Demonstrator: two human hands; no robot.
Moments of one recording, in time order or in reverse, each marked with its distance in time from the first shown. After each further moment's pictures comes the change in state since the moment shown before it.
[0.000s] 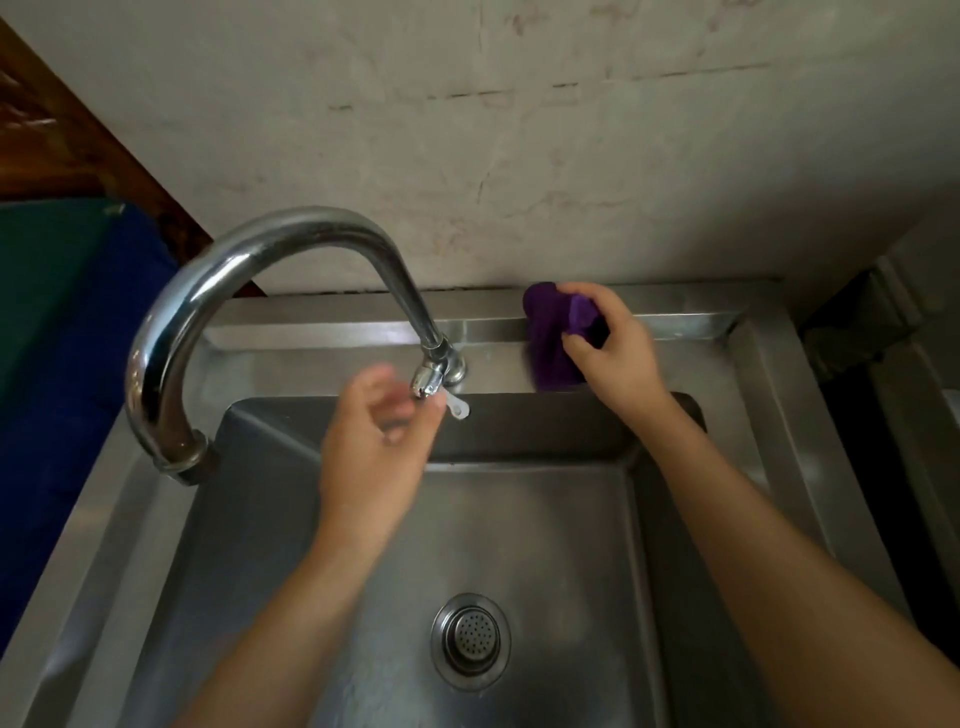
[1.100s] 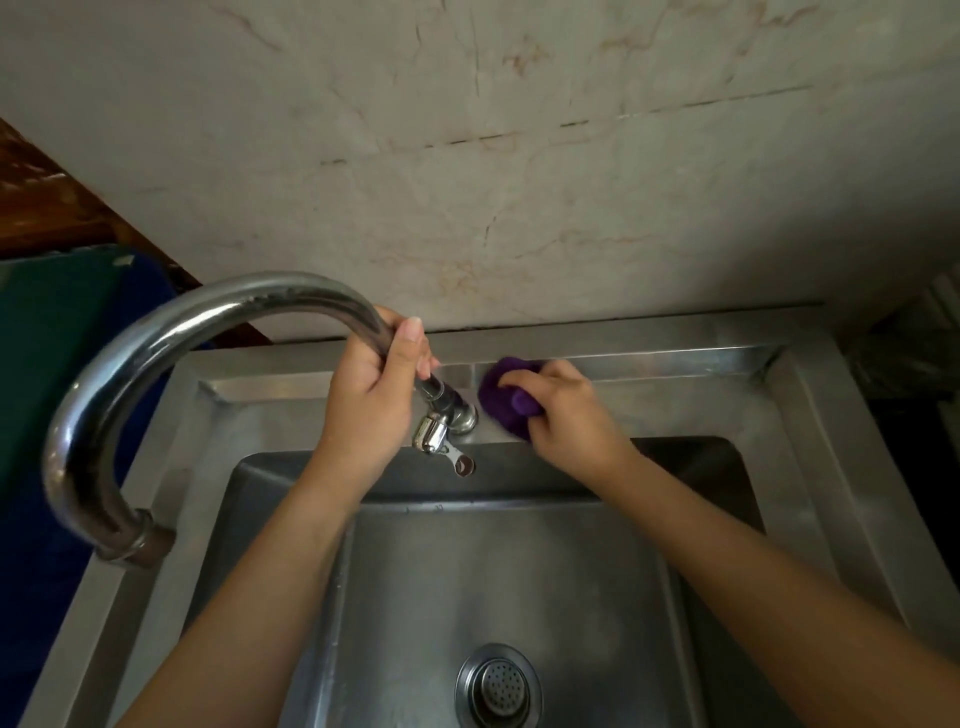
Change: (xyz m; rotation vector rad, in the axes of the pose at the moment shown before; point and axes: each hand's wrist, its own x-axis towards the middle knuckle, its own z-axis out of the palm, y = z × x) left_hand 0.095 0.020 0.014 -0.271 -0.268 0.398; right_hand 0.006 0.005 0.043 -0.497 -0.309 -0.139
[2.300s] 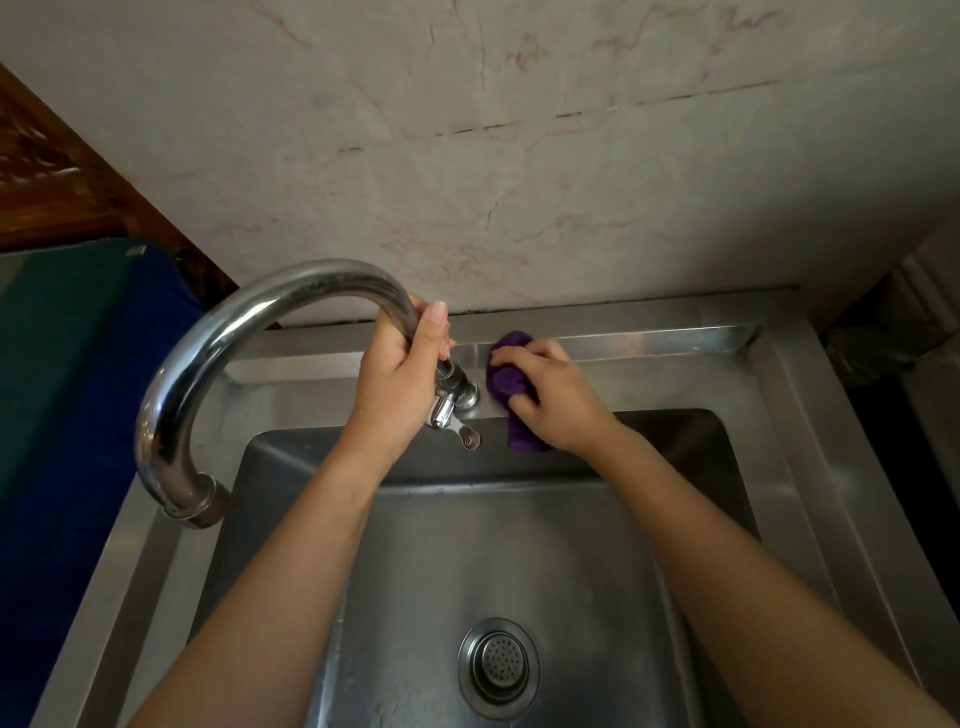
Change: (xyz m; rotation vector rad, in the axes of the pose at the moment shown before) left_hand -0.012 0.003 0.006 0.055 0.029 -0.045; right_hand -0.002 -0.009 0.003 0.099 -0.046 0.013
